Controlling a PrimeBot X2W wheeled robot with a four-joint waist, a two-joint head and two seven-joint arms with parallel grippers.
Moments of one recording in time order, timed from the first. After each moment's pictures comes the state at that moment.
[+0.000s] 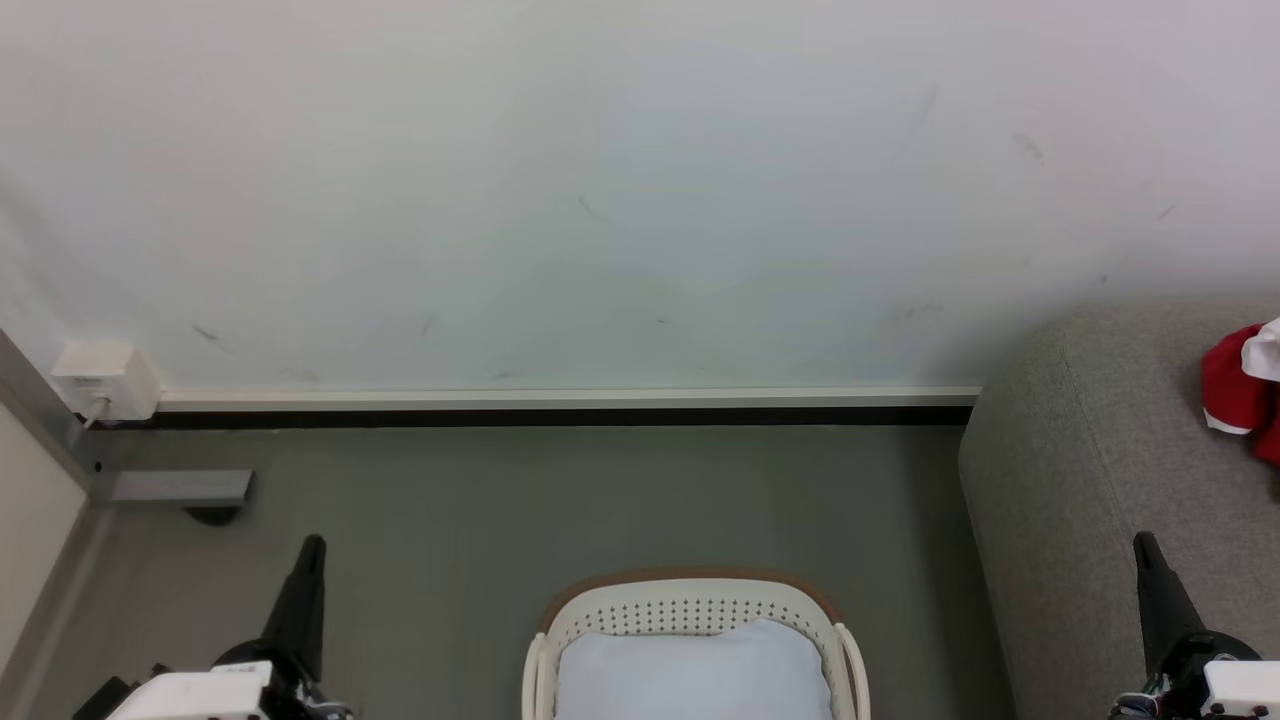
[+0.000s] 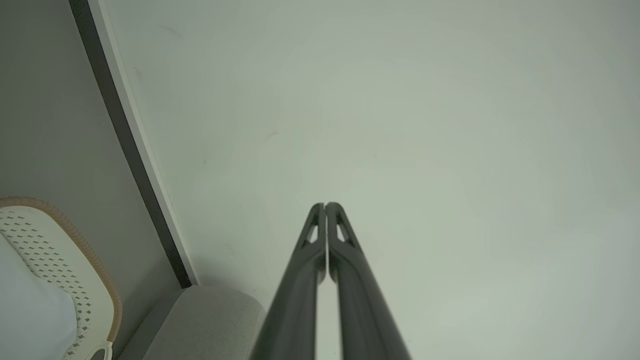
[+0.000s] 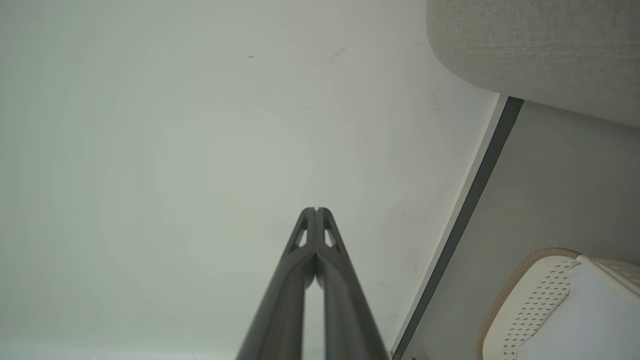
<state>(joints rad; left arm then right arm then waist) -0.11 0.05 0.11 0.25 -1.61 -0.13 0.11 -0.10 -0.05 -0.11 0.25 1.61 0.13 0.11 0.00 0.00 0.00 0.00</state>
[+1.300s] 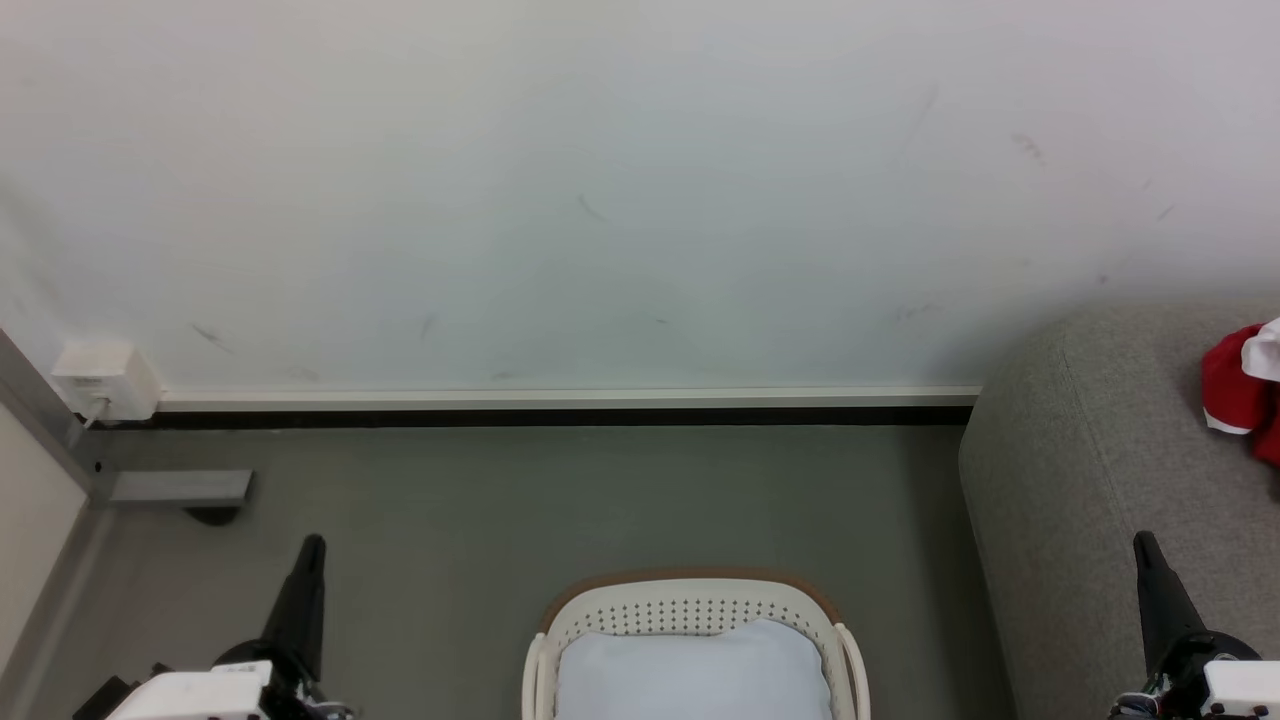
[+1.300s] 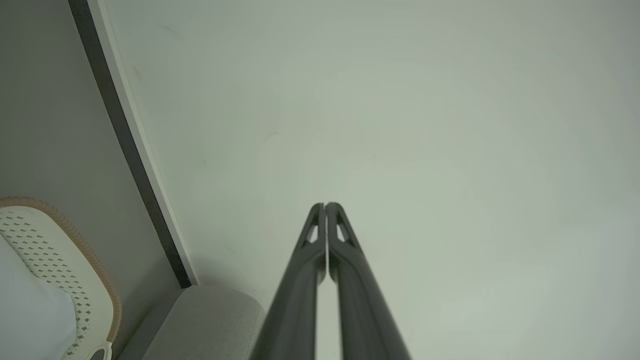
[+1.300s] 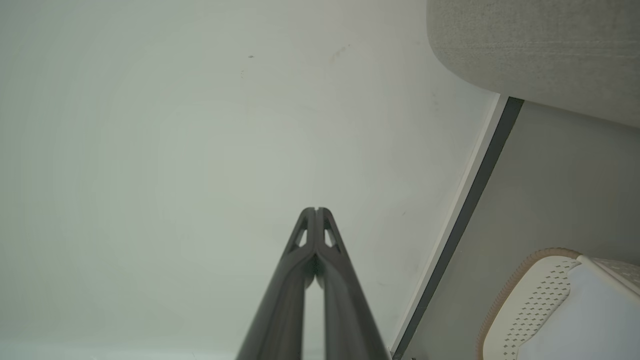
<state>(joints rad) -0.11 0.05 0.11 0.25 -1.61 -0.13 0.11 -0.10 -0.05 -0.11 0.25 1.61 0.13 0.11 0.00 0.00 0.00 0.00</state>
